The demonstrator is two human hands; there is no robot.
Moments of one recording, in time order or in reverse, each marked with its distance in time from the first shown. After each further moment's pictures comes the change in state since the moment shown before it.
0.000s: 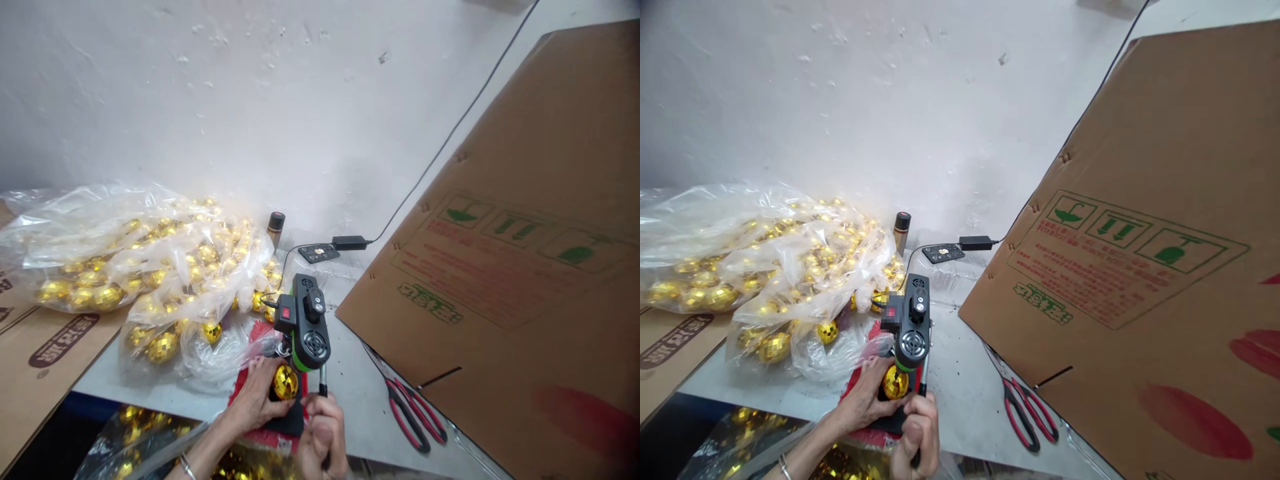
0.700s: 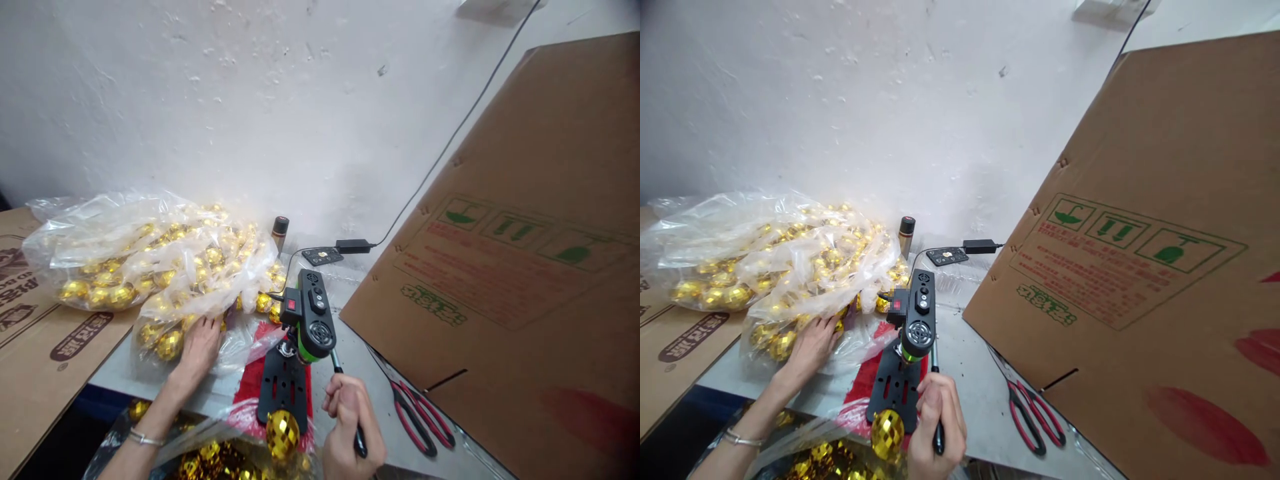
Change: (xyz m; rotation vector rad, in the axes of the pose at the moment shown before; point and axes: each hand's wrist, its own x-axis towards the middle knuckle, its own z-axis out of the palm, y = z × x) left_hand 0.005 -0.034 -0.137 0.677 0.266 -0.217; right_hand 0.054 -0.034 -0.004 -0.001 -0.170 0.144
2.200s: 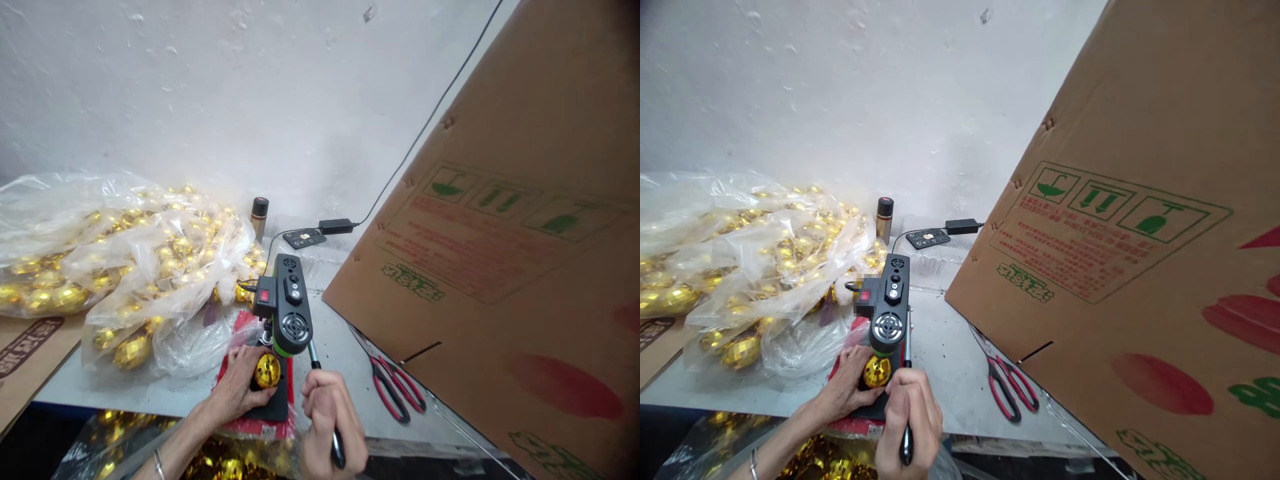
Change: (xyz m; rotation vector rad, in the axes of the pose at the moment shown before) left_hand -0.049 0.097 0.070 -0.543 -0.250 0.278; right_hand 0.001 -0.001 -0.008 -0.071 -0.066 -0.134
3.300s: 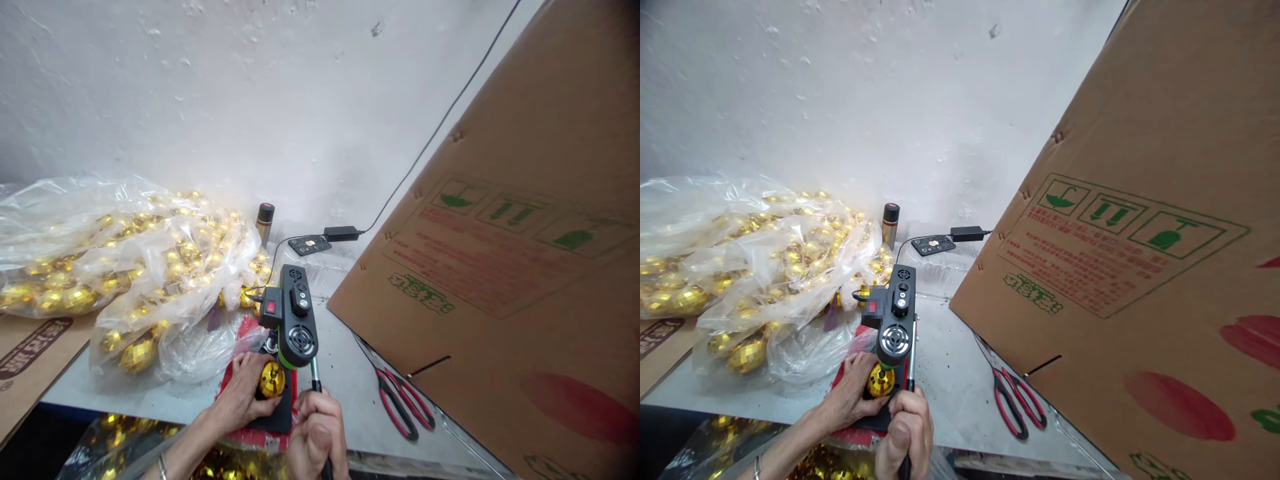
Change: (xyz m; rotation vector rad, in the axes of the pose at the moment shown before) left_hand 0.002 0.009 -0.002 -0.023 -0.062 -0.060; right_hand -0.049 0.036 0.020 0.010 0.191 -0.041
